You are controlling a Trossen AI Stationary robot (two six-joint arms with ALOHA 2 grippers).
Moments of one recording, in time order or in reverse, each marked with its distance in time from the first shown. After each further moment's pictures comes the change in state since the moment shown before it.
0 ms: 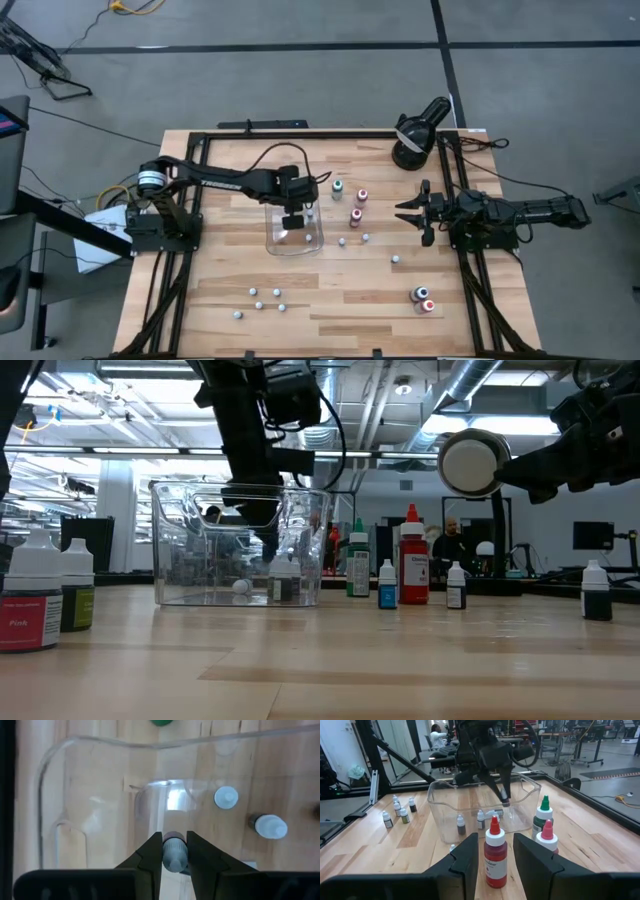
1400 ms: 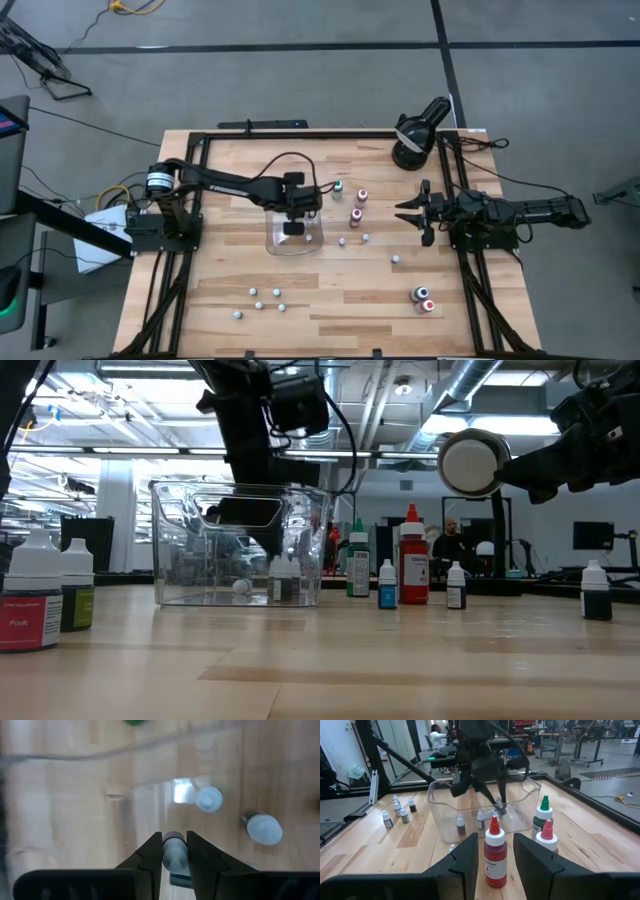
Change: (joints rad) left arm -0.042 0.067 0.007 0.018 -0.029 0.076; right arm 0.000 0.000 0.000 0.000 0.000 0.000
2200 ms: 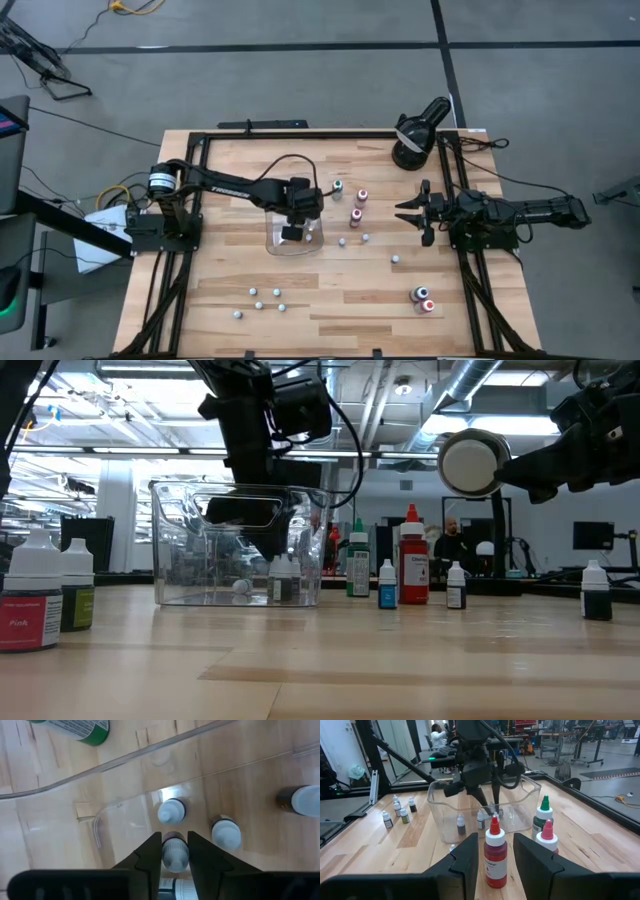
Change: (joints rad) left arm -0.009 0.014 0.000 0.030 0.097 0.101; right arm 0.000 0.000 0.000 0.000 0.000 0.000
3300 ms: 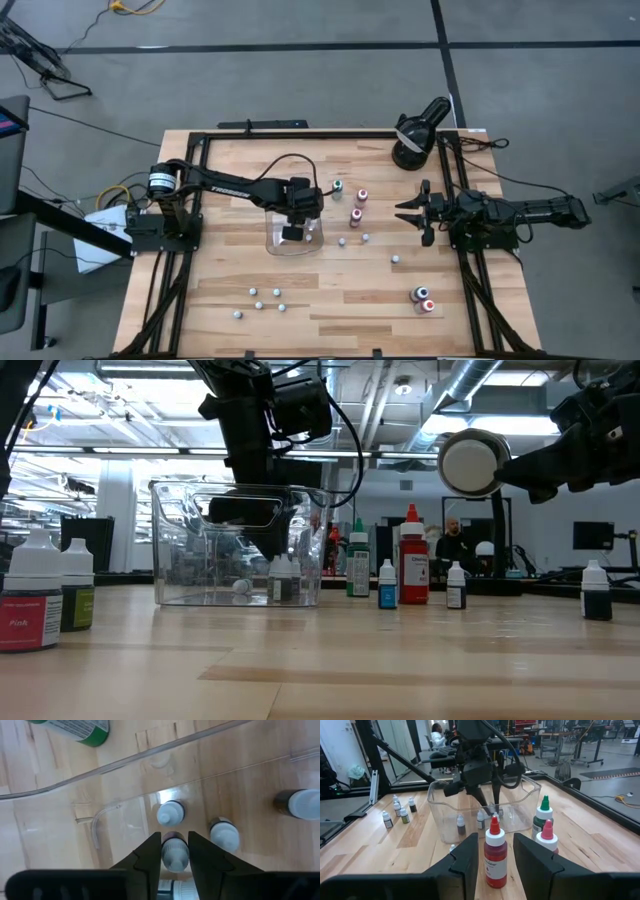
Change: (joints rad) left arm 0.001 -0.001 0.000 0.005 0.017 -0.011; right arm 0.000 0.000 0.000 0.000 0.000 0.000
